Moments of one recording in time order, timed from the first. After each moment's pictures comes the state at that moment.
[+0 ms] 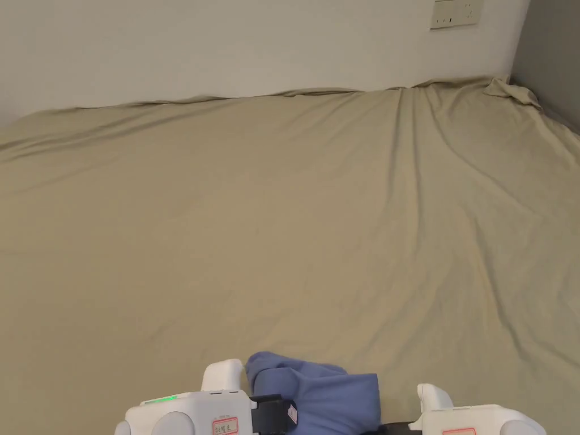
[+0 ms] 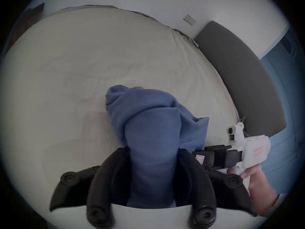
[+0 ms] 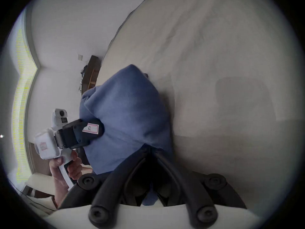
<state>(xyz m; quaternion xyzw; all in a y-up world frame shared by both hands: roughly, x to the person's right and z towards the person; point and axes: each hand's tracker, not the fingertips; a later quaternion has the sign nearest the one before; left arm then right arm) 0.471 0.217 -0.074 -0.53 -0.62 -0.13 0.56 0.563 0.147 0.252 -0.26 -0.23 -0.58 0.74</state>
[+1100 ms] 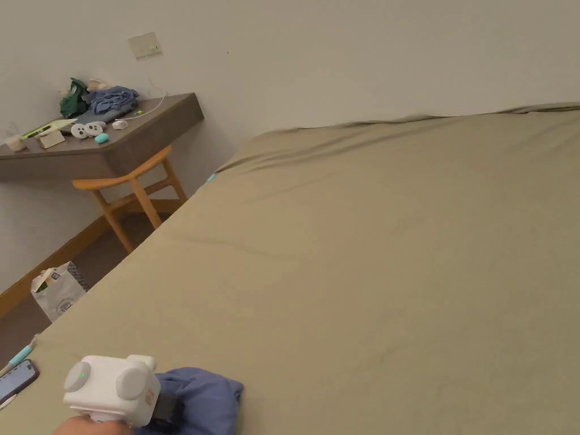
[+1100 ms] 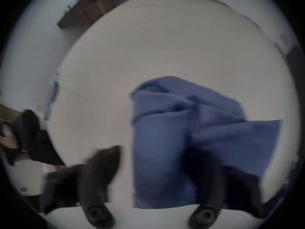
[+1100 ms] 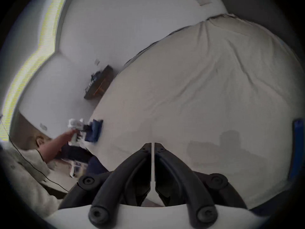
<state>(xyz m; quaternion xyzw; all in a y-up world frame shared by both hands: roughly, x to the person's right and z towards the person) 0.305 0.220 -0.478 -0.44 -0.24 -0.41 0.76 0.468 0.301 0.302 -0.23 -0.29 -0.41 0.84</state>
